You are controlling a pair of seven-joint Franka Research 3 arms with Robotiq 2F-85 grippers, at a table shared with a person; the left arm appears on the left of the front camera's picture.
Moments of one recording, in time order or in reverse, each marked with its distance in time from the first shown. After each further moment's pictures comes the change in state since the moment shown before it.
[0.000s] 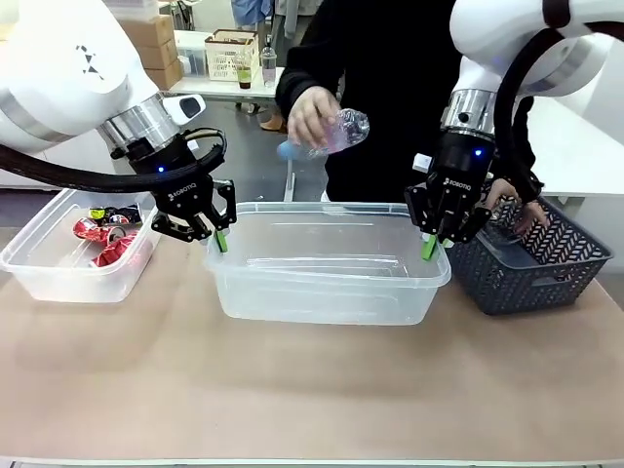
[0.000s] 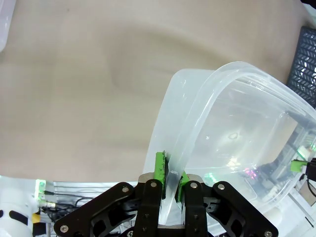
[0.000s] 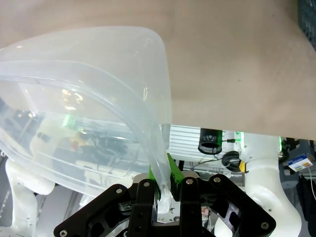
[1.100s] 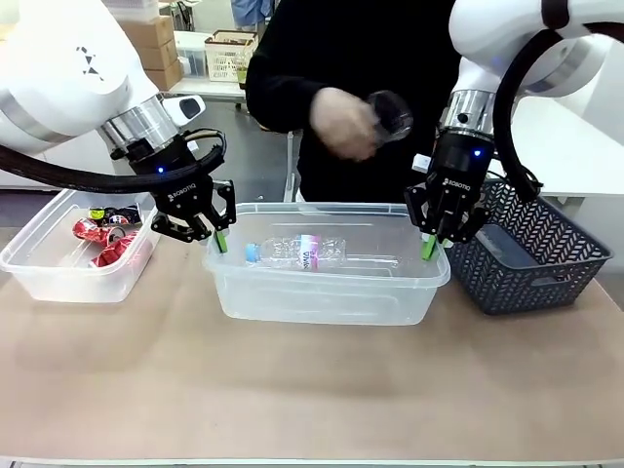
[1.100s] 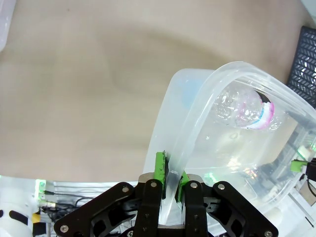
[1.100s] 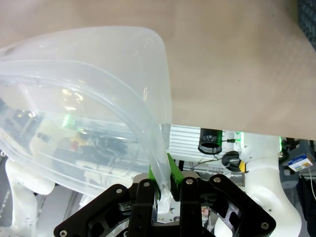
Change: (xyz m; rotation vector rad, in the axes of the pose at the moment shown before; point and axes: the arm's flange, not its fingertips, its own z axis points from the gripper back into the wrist) left arm 0.000 0.000 0.000 0.000 0.001 0.000; right arm 0.000 0.000 0.000 0.000 0.000 0.000
